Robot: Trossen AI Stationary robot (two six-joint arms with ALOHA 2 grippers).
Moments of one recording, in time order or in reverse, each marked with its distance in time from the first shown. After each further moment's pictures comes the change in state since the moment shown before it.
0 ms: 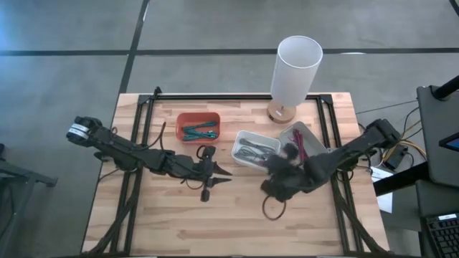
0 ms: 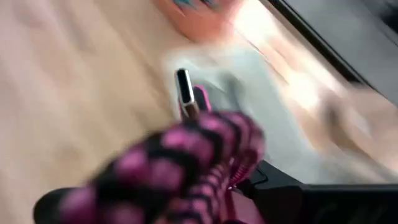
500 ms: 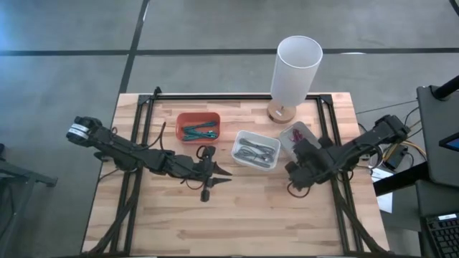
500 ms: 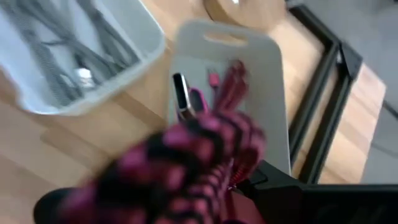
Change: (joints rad) left arm 0.000 0.000 0.000 -0.001 -0.001 0.000; right arm -0.021 -0.142 -0.149 -0.562 -0.158 0.522
